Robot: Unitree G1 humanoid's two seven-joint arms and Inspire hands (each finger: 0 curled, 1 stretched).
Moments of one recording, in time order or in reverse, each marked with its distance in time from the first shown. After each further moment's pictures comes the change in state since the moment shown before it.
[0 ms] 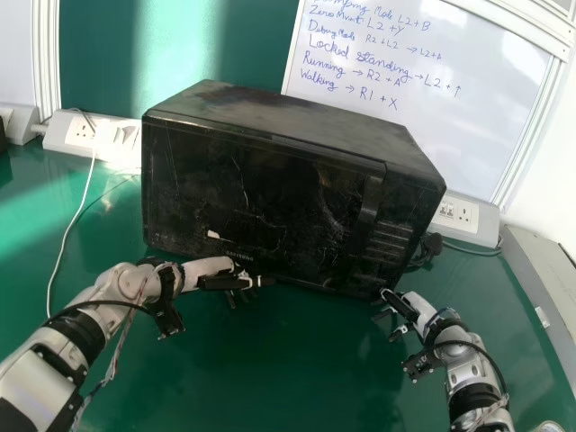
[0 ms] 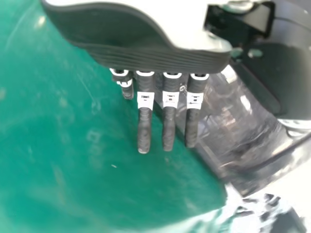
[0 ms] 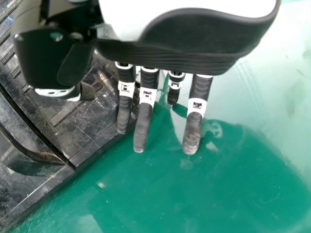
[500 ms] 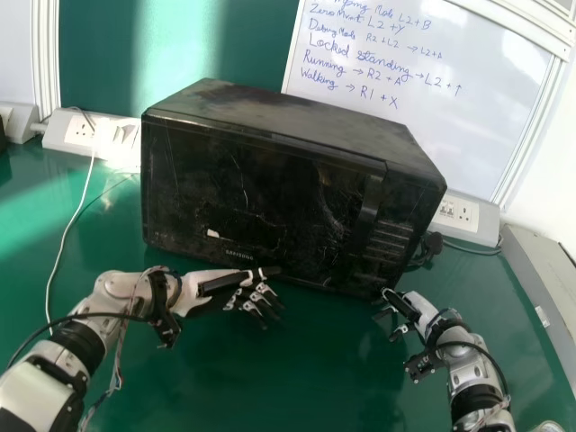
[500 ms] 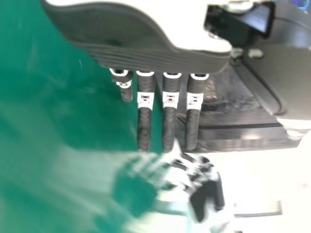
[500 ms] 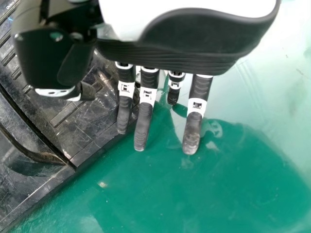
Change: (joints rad) left arm 0.065 -0.035 0.180 -0.061 -0.259 0.106 -0.355; right arm 0.008 -0.003 -0.008 -0.008 0.013 -0.013 0.007
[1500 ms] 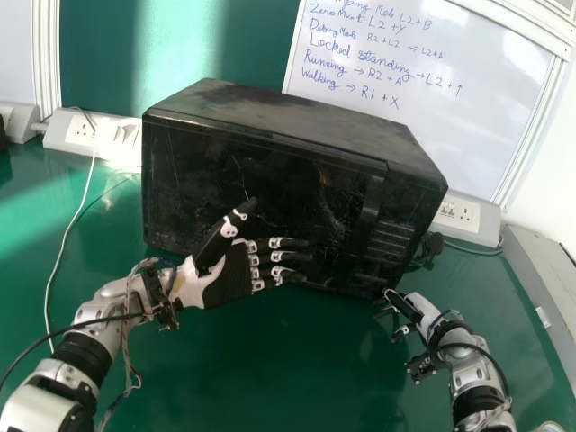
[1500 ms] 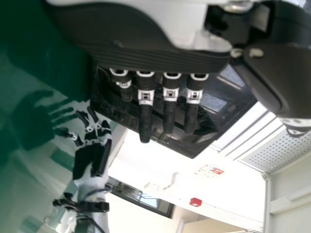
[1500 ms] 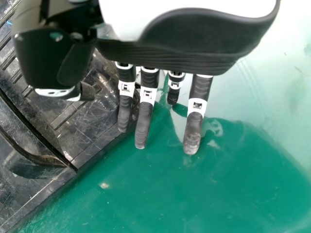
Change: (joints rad) left arm 0.063 -0.087 0.205 -0.209 -0.316 0.267 -0.081; right arm 0.007 -0.008 -0.002 -0.002 0.007 -0.002 0.003
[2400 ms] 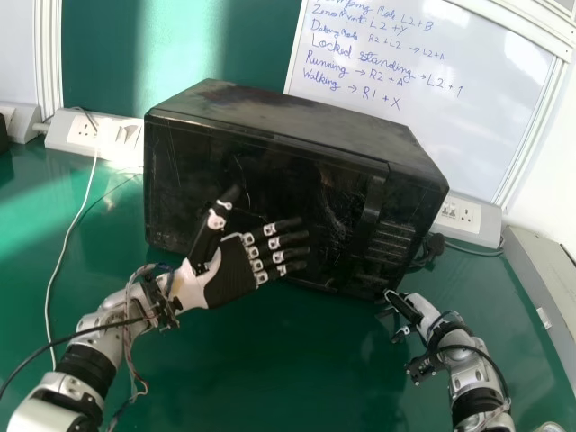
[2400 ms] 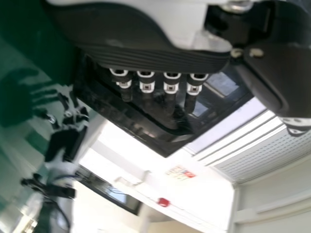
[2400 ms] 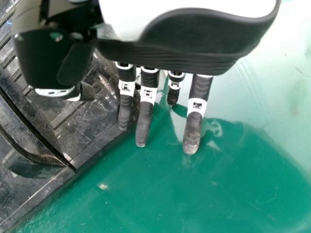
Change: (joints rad) left arm 0.045 -0.055 0.078 -0.048 -0.122 0.054 0.040; right arm 0.008 0.001 0.000 -0.001 0.003 -0.006 -0.018
